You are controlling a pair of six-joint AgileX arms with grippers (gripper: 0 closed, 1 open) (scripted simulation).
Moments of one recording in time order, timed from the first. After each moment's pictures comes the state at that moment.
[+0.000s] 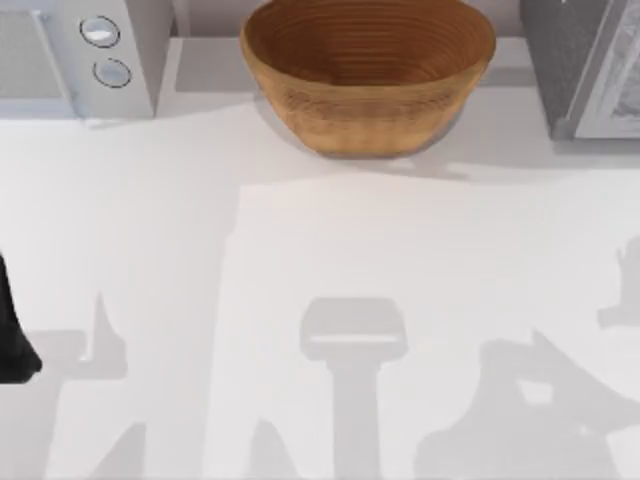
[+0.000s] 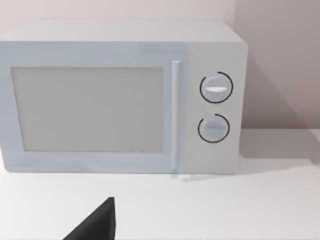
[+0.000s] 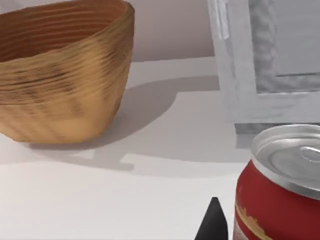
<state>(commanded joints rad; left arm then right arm) 0.00 0.00 0.00 0.00 0.00 0.00 -0.31 1.01 0.22 0.54 -0.61 0.09</state>
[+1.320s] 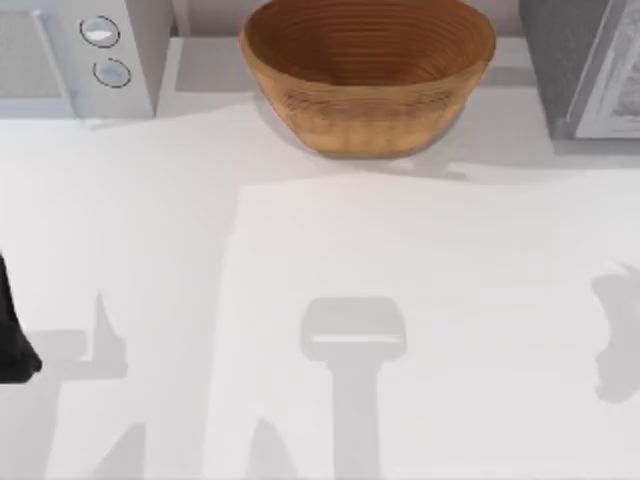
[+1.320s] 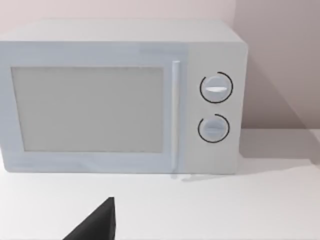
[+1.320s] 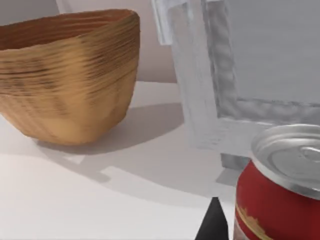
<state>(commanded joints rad) 0.00 0.00 0.00 0.00 0.00 0.00 -0.61 1.95 0.54 1.30 -1.19 0.09</state>
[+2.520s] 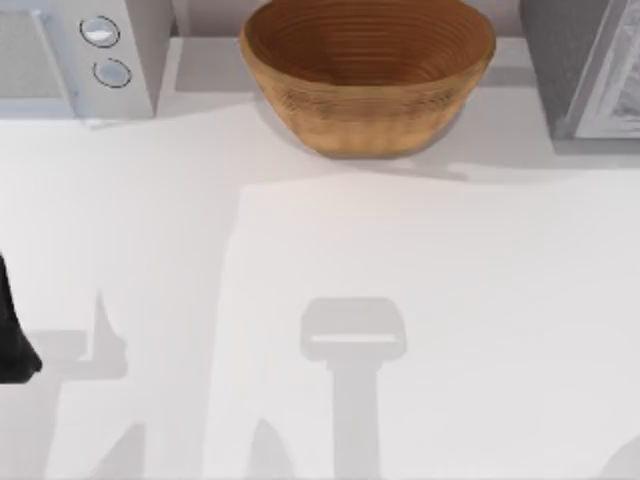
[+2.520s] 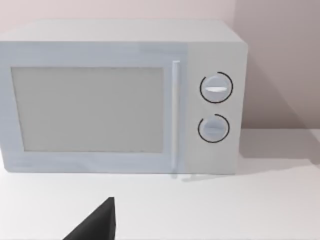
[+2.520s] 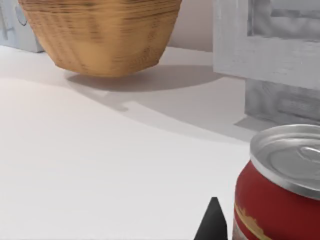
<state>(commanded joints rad) 0.00 0.00 0.00 0.00 0.00 0.00 -0.69 2.32 0.66 1.75 -1.43 0.10</state>
